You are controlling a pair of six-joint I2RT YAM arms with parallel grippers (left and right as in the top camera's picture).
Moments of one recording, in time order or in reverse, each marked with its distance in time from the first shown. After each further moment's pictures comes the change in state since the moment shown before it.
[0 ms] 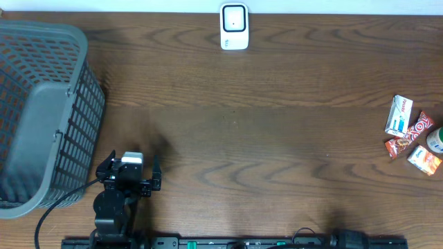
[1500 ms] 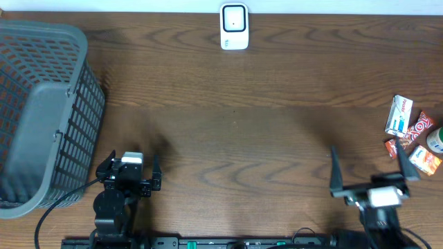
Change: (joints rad) left arm 0.000 0.000 0.000 0.000 0.000 0.000; right arm 0.027 -0.124 -1.051 0.577 -0.068 -0.336
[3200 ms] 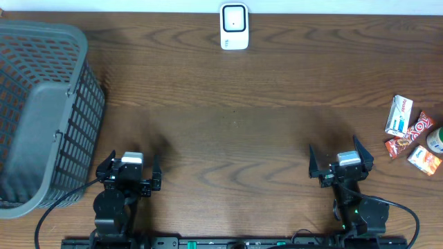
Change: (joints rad) left arm 0.000 0.000 0.000 0.000 0.000 0.000; right arm 0.153 0.000 -0.318 -0.171 0.280 0.031
